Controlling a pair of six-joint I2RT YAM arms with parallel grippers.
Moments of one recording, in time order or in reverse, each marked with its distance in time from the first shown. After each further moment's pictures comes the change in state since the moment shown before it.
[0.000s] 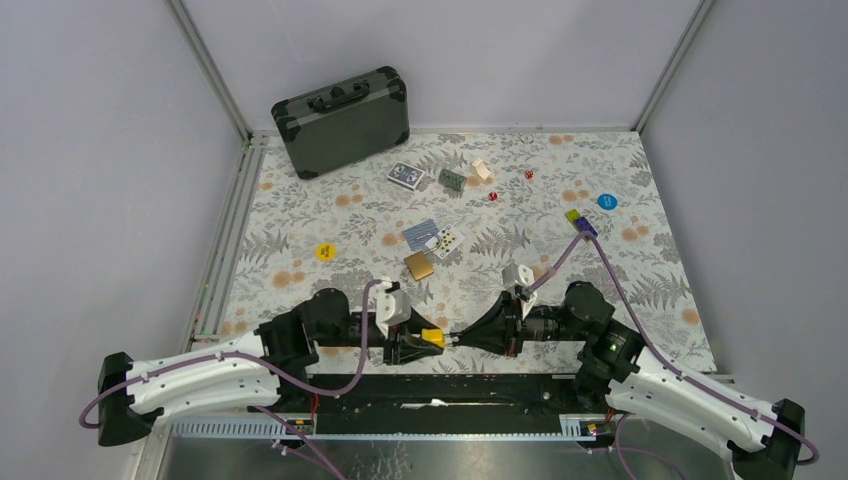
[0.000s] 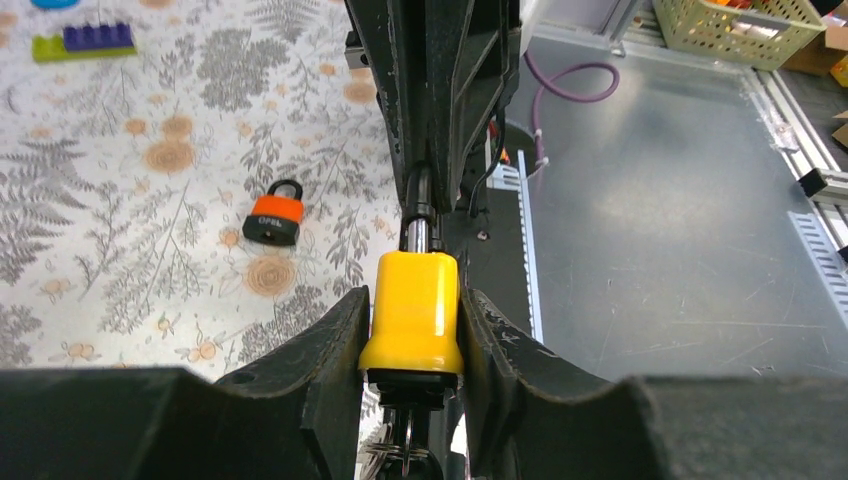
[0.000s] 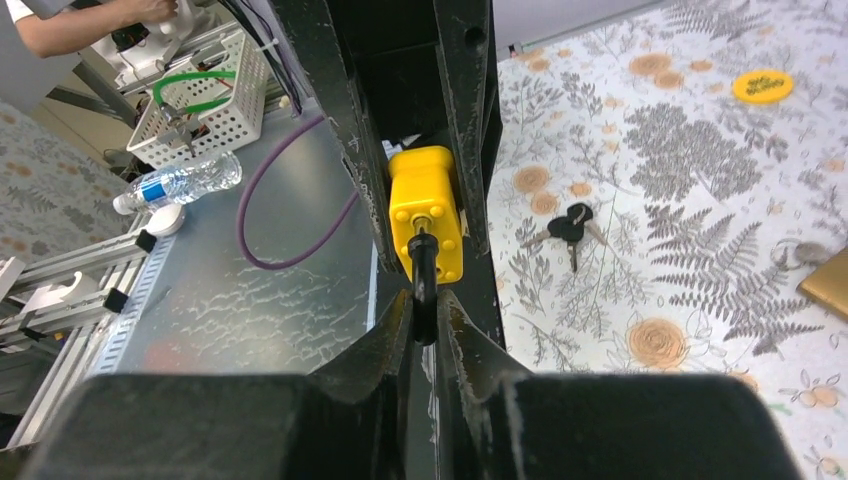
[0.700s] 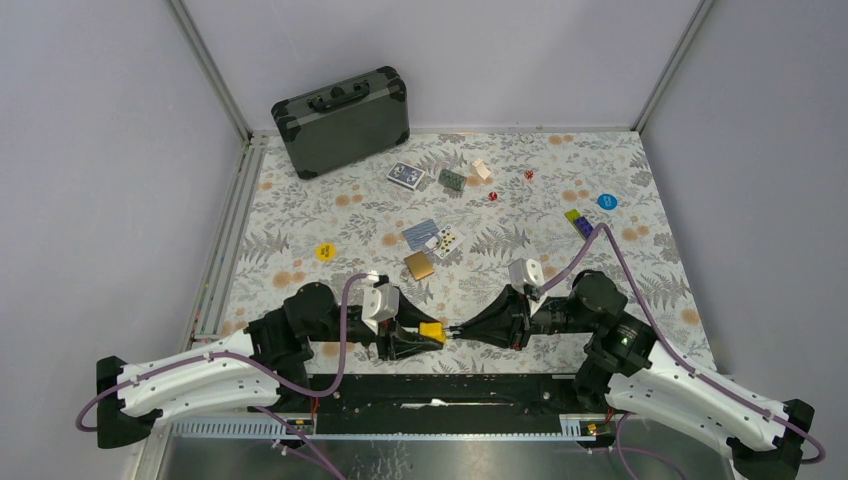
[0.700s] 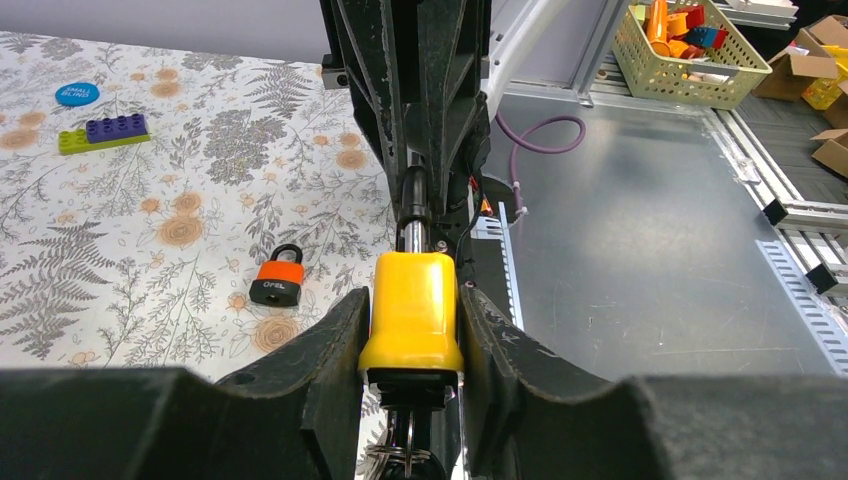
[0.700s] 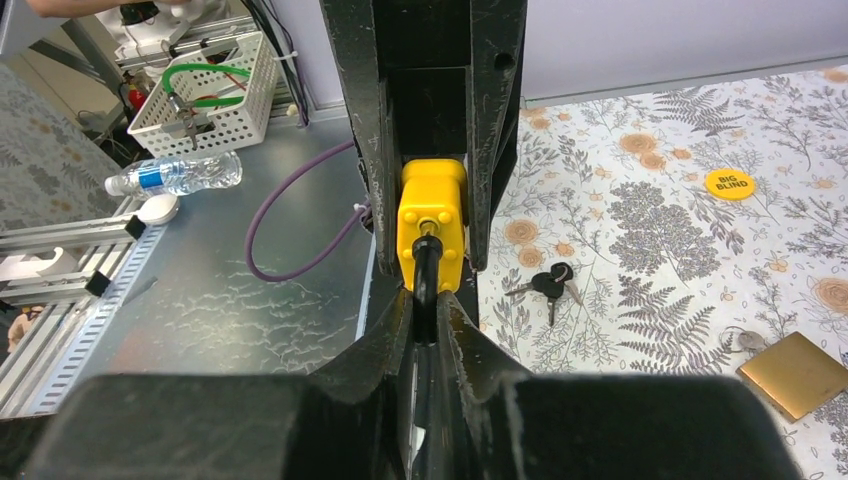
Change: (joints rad) left arm 0.006 -0.034 0.076 0.027 0.045 0.009; right arm 0.006 0.035 0.179 -0.089 -0.046 -0.140
